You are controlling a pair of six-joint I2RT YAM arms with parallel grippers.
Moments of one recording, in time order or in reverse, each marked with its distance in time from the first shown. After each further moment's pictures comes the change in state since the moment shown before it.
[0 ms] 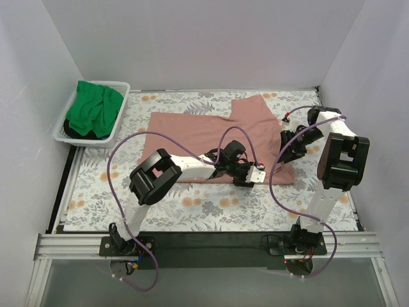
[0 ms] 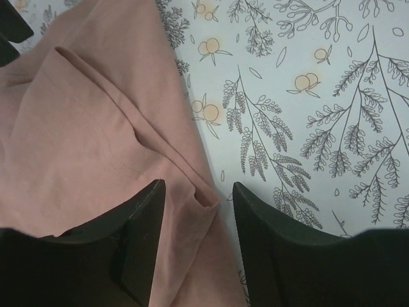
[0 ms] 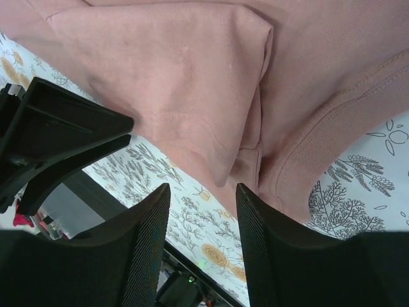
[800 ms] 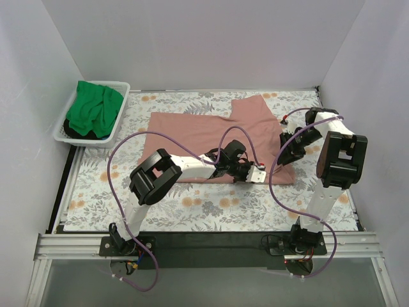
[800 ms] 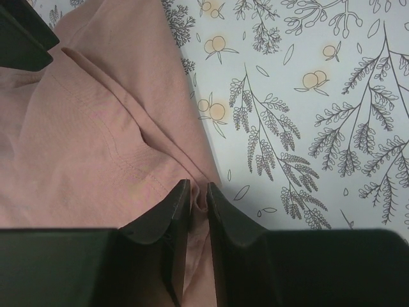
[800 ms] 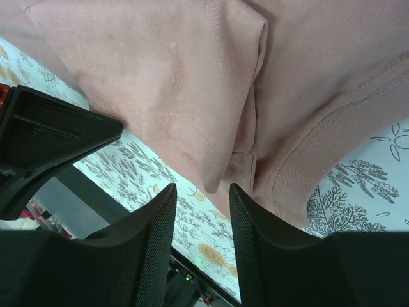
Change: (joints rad) left arm -0.003 0.007 0.008 -0.005 -0.018 0.019; right arm 0.010 0.026 -0.012 0.005 0.023 -0.005
